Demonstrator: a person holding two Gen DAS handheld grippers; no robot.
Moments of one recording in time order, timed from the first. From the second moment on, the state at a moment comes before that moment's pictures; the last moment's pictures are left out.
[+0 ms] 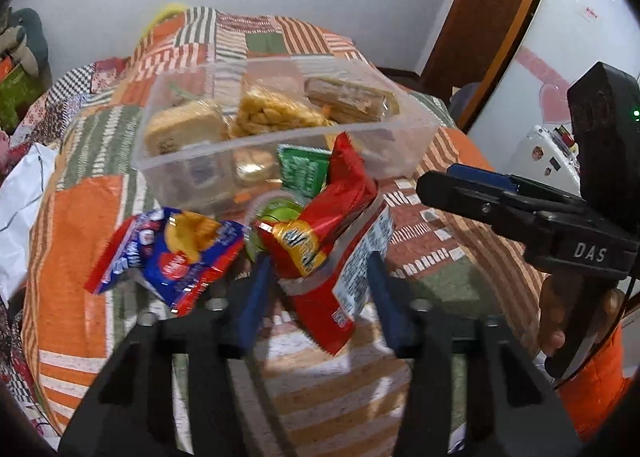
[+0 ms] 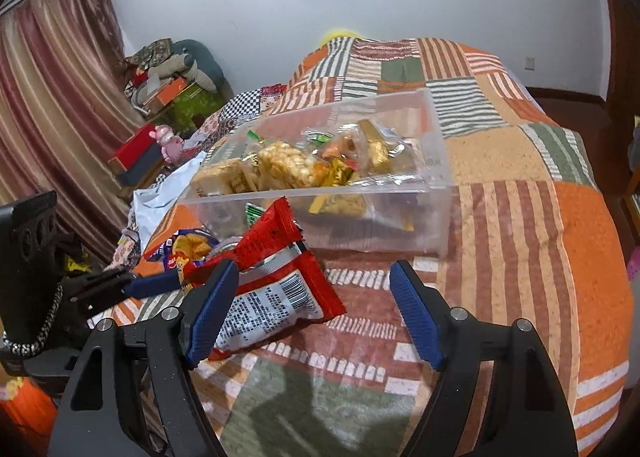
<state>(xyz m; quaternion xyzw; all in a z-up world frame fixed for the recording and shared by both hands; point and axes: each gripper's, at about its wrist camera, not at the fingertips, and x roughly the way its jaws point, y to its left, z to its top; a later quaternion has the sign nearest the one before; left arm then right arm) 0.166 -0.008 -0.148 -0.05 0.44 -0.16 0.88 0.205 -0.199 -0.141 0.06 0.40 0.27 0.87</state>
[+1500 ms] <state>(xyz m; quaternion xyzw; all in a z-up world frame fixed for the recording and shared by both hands) 0.176 0.083 -0.149 -0.12 0.41 -0.07 0.90 0.224 -0.165 -0.176 0.10 0.49 0.20 0.84</state>
